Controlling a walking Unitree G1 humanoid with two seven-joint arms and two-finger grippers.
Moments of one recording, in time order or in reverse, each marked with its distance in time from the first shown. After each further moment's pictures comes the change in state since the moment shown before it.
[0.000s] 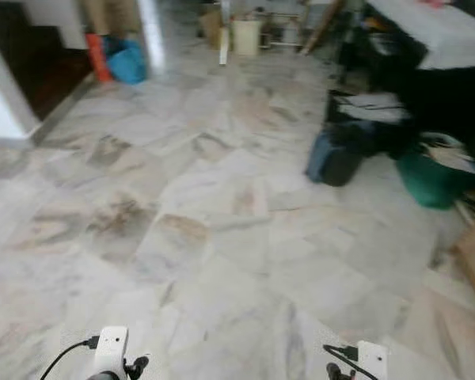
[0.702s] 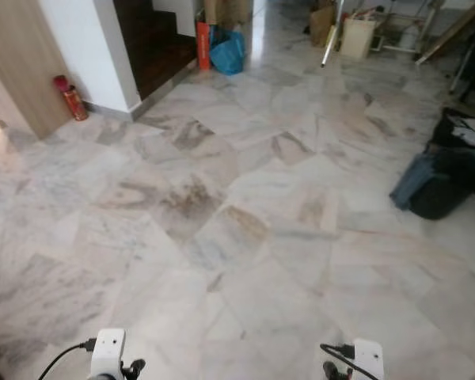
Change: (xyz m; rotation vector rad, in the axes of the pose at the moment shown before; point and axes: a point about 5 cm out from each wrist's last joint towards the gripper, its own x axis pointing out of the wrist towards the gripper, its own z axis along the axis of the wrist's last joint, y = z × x) left arm 0.001 -0.002 0.002 0.000 -0.006 -0.005; right arm -0.002 -0.007 -0.004 -0.016 0.019 -0.003
